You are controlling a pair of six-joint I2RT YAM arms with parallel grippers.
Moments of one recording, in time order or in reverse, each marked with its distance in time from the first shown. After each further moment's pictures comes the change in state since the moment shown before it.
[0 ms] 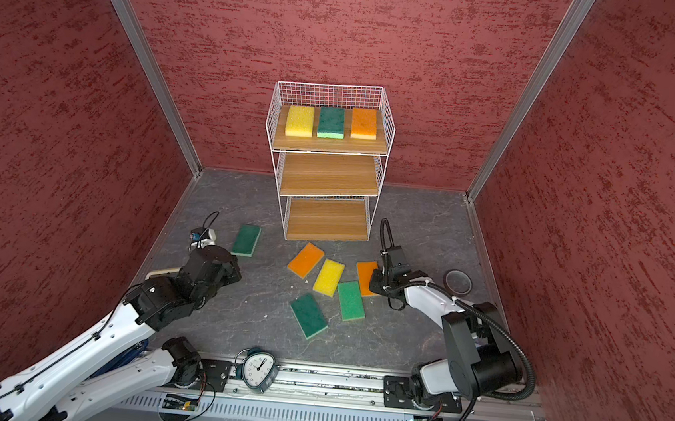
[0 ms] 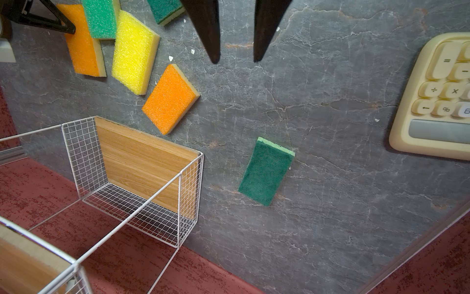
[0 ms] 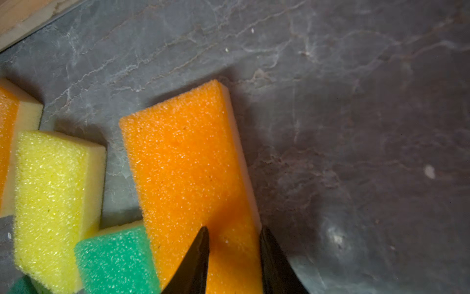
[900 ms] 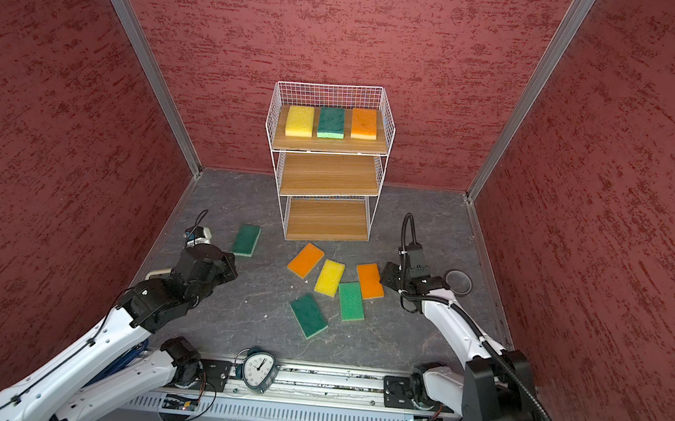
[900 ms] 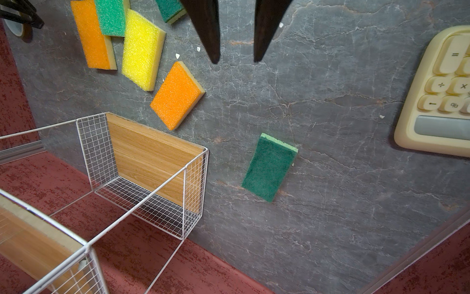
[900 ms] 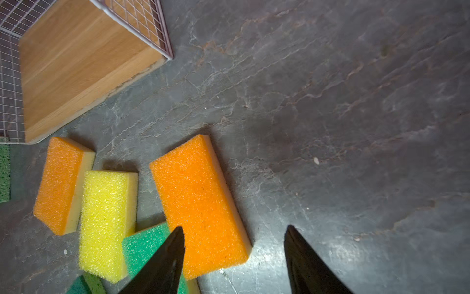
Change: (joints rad) left arm 0.060 -0.041 -0.009 0.024 0.061 0.031; right arm -0.085 -0.273 -0.016 -0.123 0.039 0.048
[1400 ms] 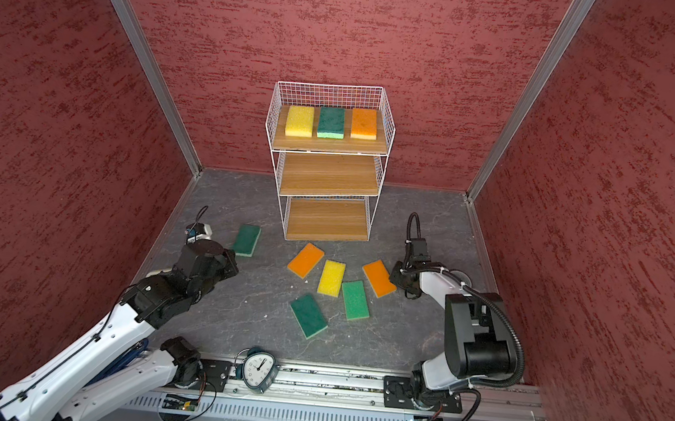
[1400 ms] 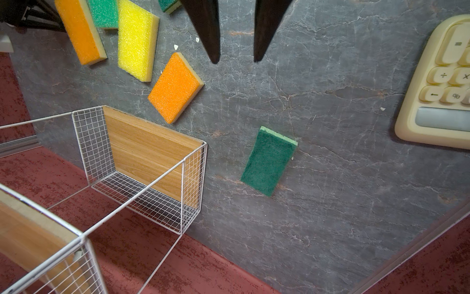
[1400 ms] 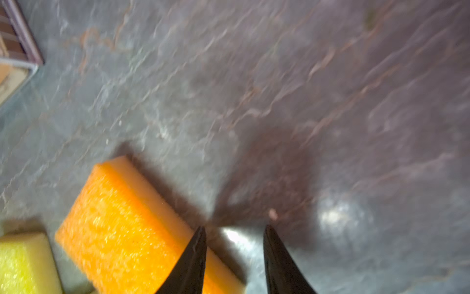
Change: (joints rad) left arm 0.045 0.023 0.001 0.037 0.018 0.028; right arm -0.131 0.327 0.077 0.039 -0.050 -0.019
